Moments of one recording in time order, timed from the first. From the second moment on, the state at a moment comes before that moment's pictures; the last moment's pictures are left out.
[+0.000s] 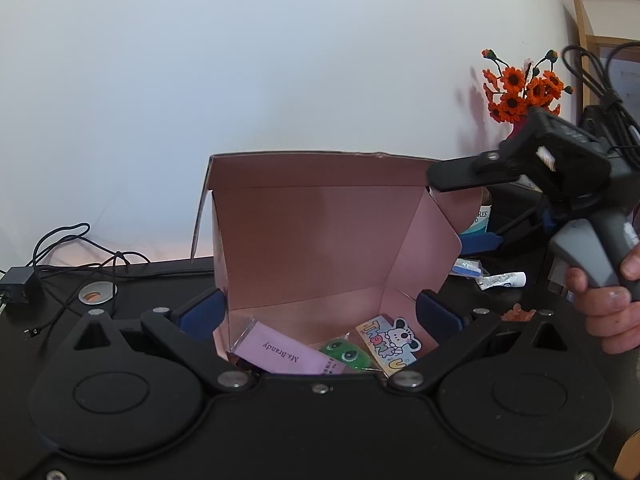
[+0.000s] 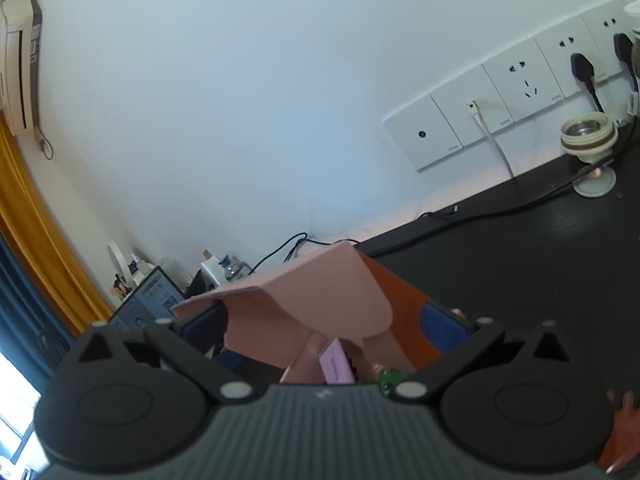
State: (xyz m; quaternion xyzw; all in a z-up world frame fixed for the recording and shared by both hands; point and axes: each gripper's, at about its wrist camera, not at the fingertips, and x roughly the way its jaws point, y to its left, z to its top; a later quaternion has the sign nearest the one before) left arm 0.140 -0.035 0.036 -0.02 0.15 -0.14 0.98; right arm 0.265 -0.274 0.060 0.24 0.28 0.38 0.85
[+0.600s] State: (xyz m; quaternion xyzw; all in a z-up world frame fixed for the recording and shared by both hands) left arm 0.115 -0.033 0.034 0.00 0.14 -0.12 0.98; right arm 0.235 -0.271 0.061 0.25 0.28 0.38 0.84
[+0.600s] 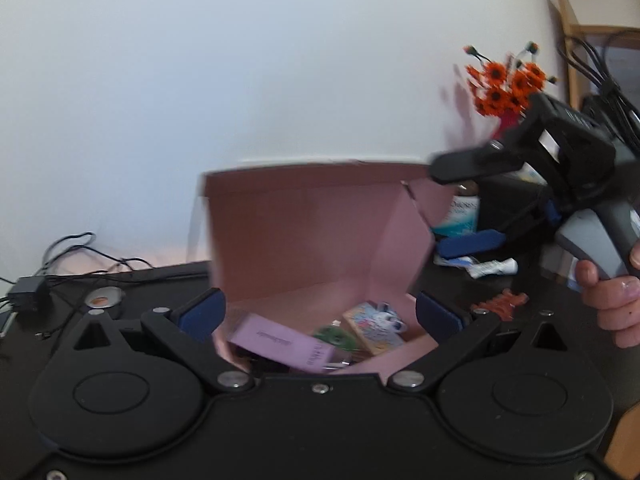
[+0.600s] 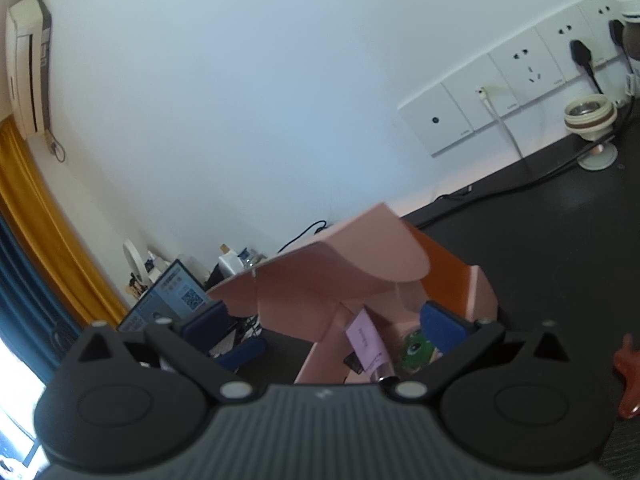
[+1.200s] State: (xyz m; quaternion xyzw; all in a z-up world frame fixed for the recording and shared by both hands) left arm 0.118 -0.031 0.018 -0.03 0.17 -0.12 0.98; right arm 0.239 -0.264 0.042 0.25 0.30 0.37 0.84
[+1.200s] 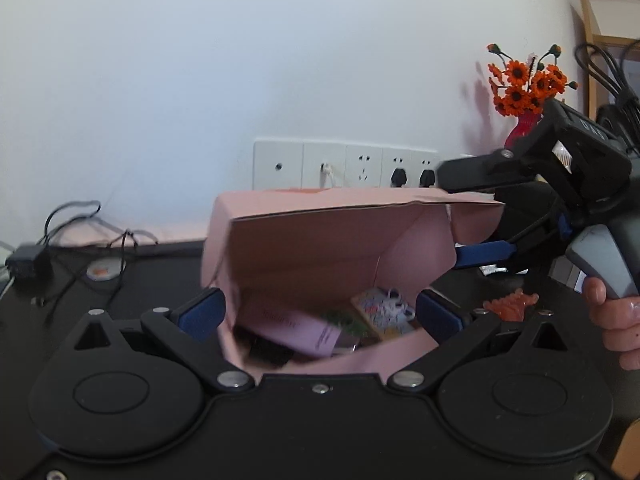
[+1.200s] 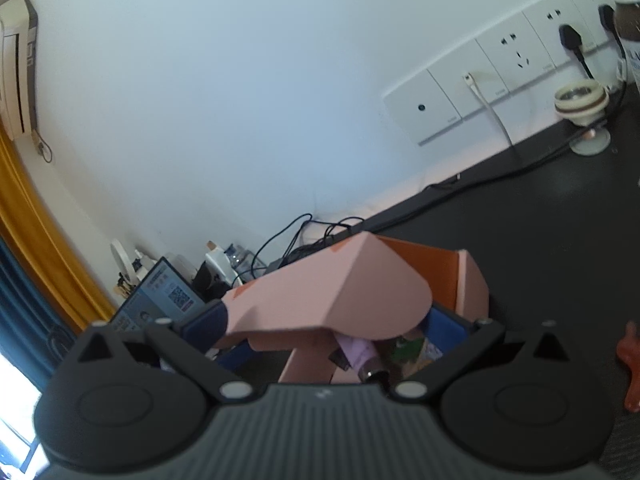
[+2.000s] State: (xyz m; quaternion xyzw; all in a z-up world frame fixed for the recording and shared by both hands) left arm 0.131 -0.002 0.056 -0.10 0.13 0.04 0.99; right arm 0.222 -0.259 0.037 0.27 0.24 0.22 0.91
